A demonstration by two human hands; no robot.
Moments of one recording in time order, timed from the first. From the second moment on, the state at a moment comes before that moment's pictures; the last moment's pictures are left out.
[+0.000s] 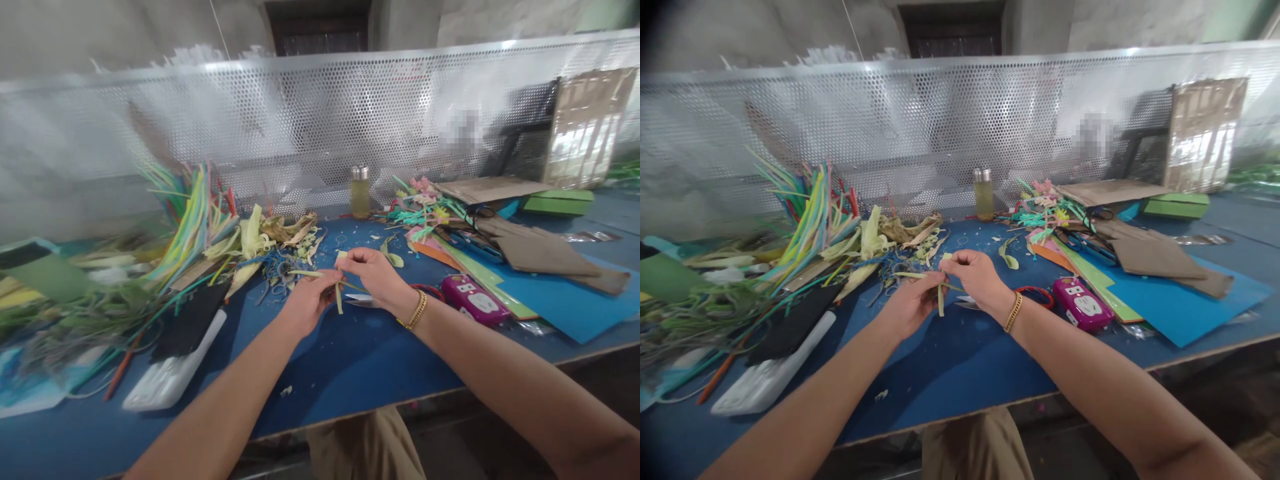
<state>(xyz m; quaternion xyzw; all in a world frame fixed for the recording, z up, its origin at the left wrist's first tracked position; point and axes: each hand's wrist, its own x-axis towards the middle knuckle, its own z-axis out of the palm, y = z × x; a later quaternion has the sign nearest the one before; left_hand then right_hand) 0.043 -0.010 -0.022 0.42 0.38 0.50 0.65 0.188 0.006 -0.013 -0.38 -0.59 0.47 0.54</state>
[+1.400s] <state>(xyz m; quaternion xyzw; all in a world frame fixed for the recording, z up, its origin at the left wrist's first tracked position) 0.044 -0.003 -0.033 0.49 0.40 0.48 0.61 0.197 0.012 -0.010 -0.38 -0.63 0.45 0.50</state>
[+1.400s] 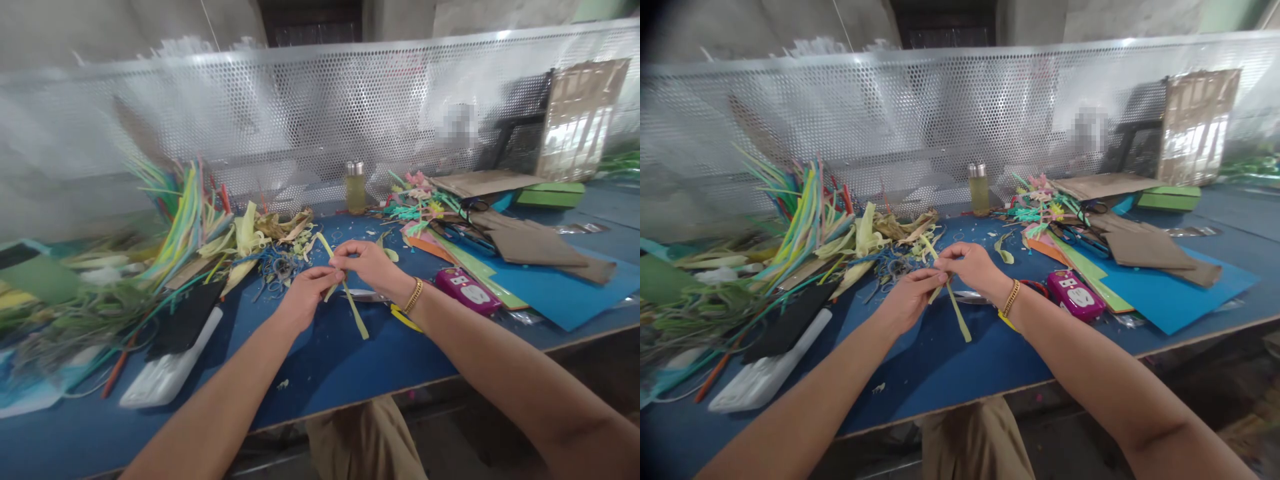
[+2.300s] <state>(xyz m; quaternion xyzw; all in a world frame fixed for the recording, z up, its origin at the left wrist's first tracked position) 0.033 0.002 -0.026 0.45 0.34 0.54 0.62 0.218 0.002 0.010 -0.47 -0.81 0.20 0.30</state>
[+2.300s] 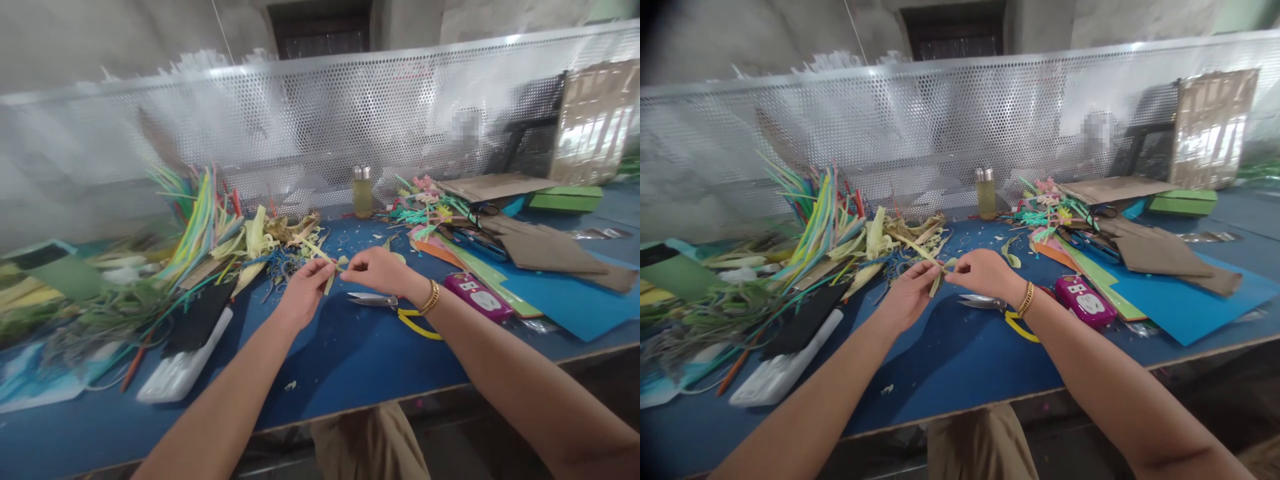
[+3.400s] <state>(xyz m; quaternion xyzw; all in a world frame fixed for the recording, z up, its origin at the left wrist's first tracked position) 0.021 0.009 -0.025 0.52 0.37 0.57 0.51 0.208 -0.011 0.010 -0.49 -0.77 -0.11 0.39</state>
